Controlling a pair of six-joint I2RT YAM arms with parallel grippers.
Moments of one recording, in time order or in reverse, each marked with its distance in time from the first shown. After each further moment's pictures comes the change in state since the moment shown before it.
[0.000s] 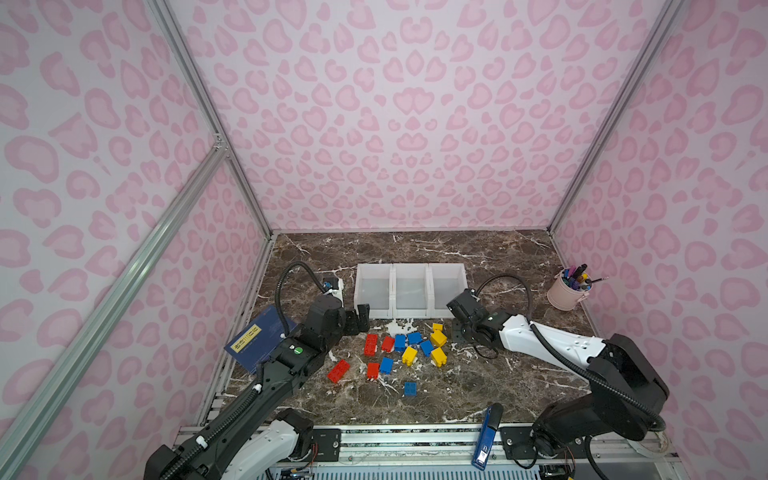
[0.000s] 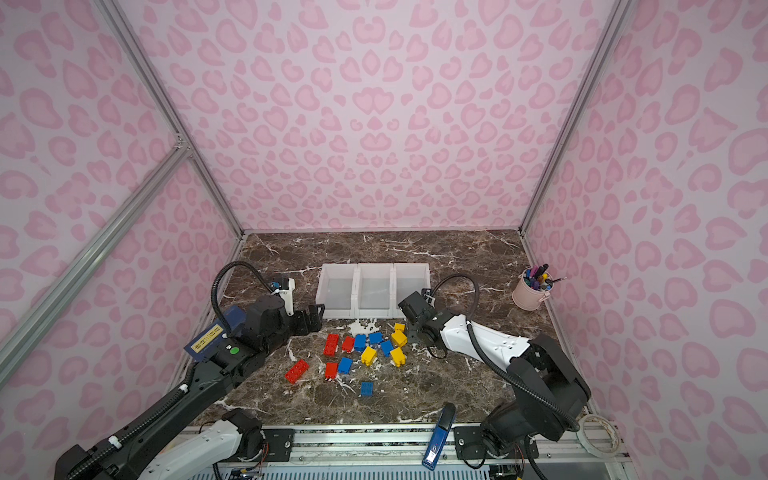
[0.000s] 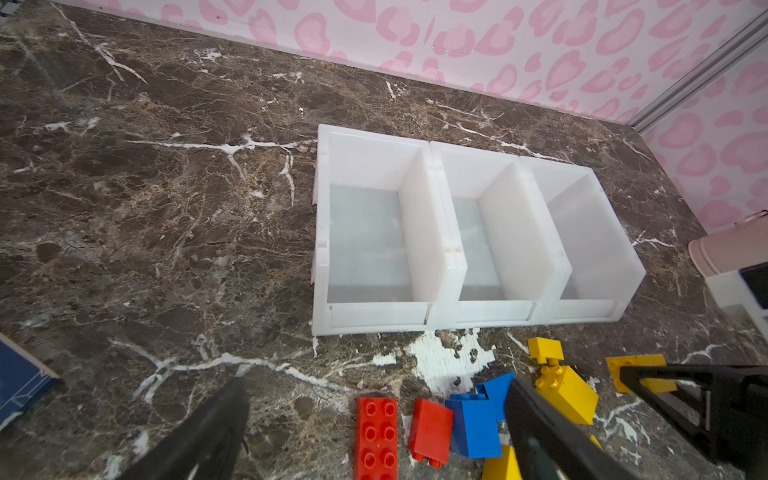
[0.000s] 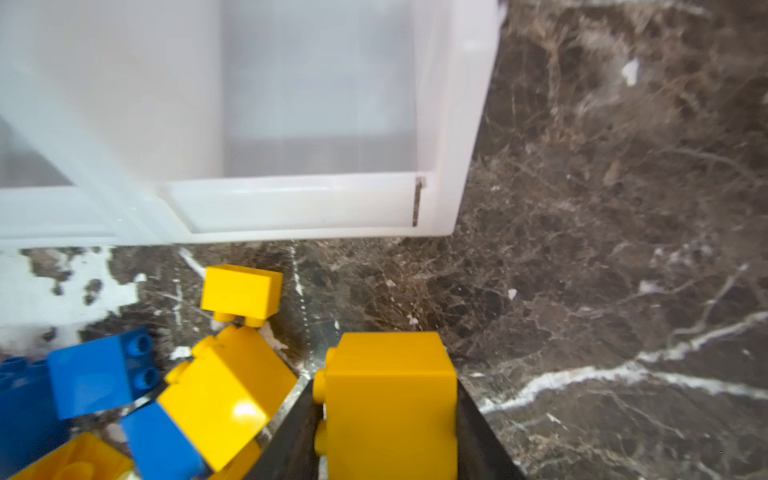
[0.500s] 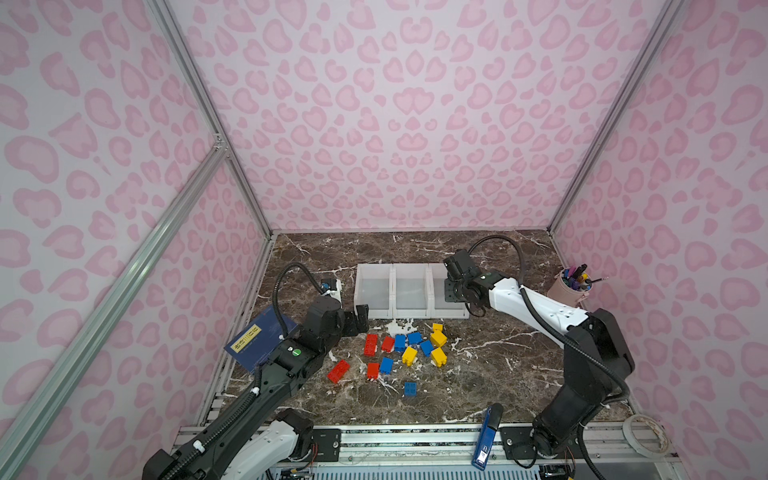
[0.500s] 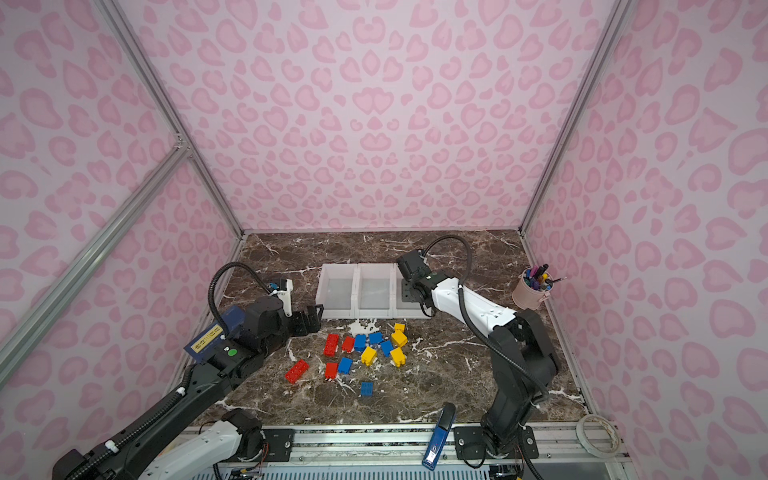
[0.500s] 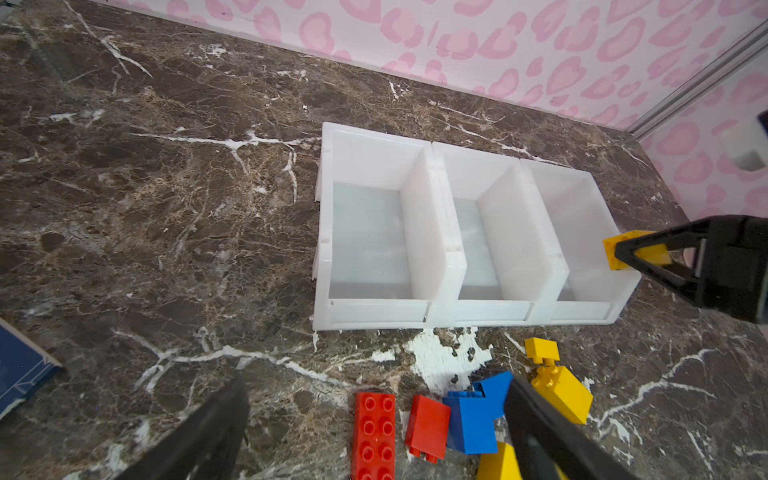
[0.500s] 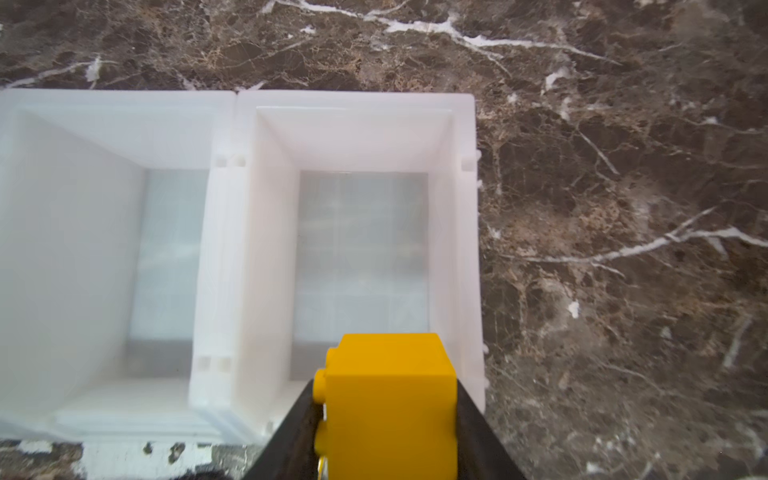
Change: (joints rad) left arm -0.002 -0.021 -0.005 -0.022 -0.003 -0.024; right arm -0.137 0.276 0.405 -0.034 0.002 -0.205
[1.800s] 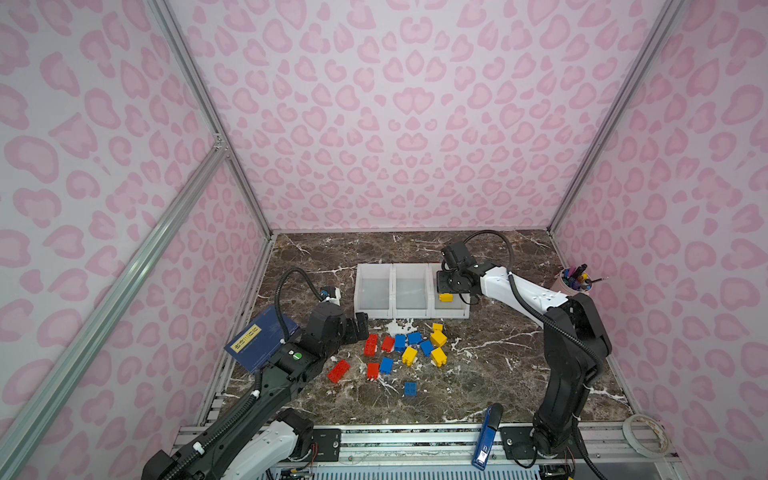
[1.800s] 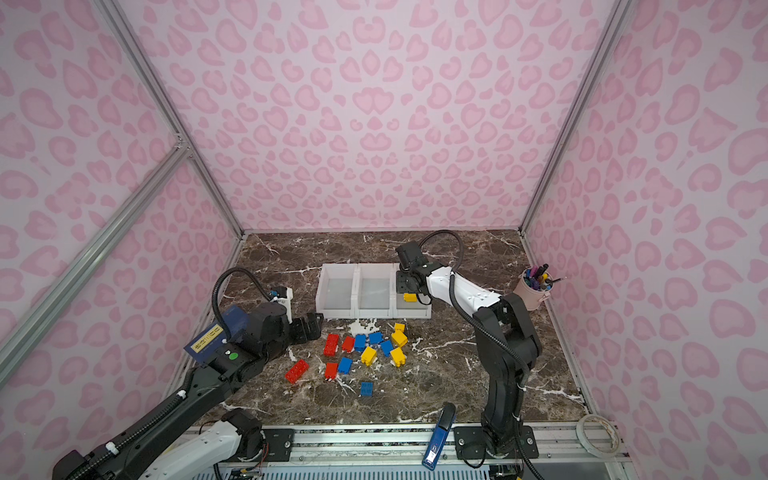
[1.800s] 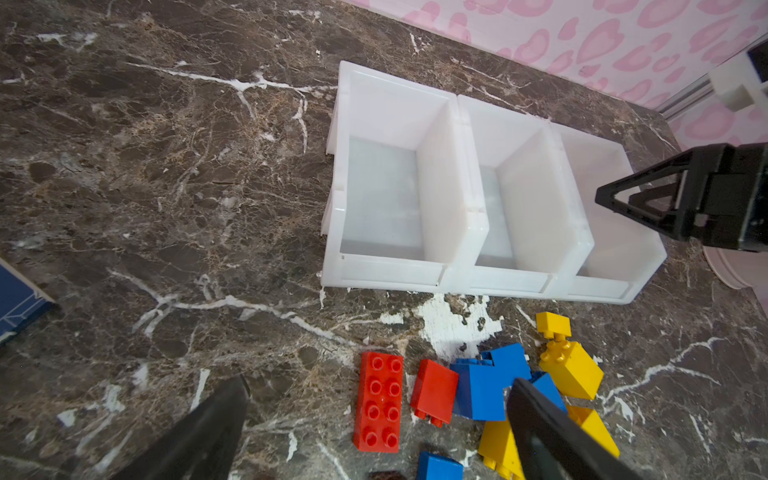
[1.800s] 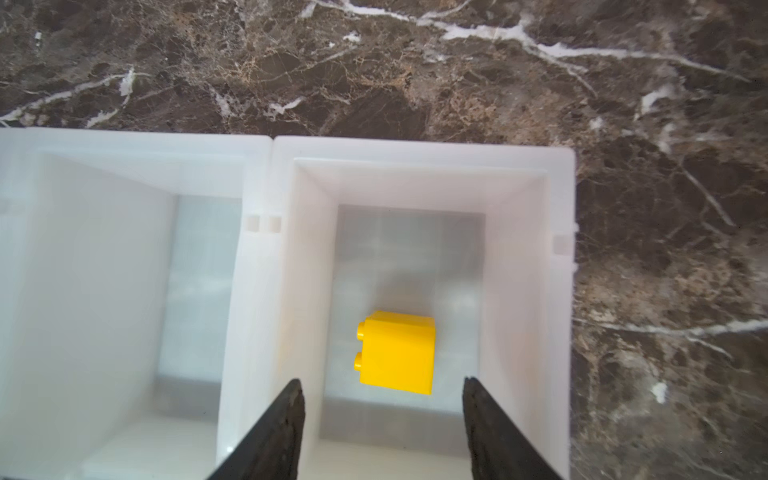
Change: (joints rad) left arm -0.021 -0.008 -0.034 -0.063 -0.003 -0.076; right arm -0.039 0.084 0.098 0.023 -0.120 -0.050
